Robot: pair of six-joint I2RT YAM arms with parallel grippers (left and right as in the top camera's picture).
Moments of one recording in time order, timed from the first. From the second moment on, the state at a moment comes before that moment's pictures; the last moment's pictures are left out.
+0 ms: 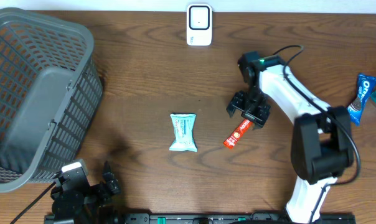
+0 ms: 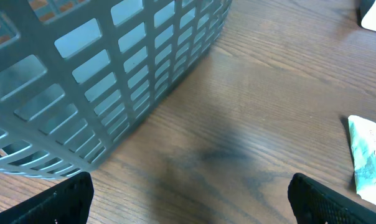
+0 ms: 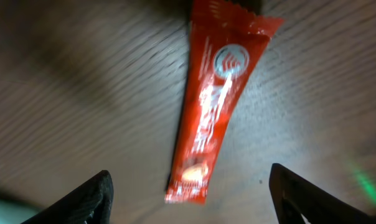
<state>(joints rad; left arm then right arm) 0.10 0.00 0.54 -1.12 -0.11 -0.17 0.29 2.03 1.46 -1.19 -0.15 0.86</state>
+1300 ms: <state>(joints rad) 0.10 0.00 0.54 -1.12 -0.11 -0.17 0.34 1.99 1.35 -0.86 -0.83 0.26</state>
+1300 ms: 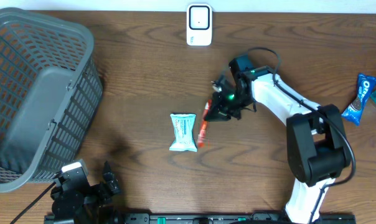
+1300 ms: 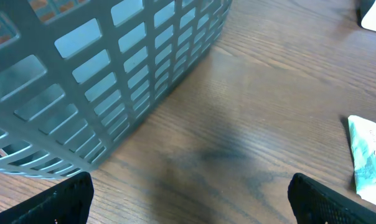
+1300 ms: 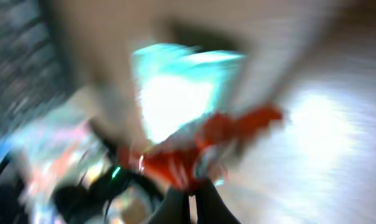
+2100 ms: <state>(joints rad) 0.10 0.00 0.54 -1.12 -0.11 -0.17 0.34 1.93 1.35 -0.86 -1.49 -0.62</state>
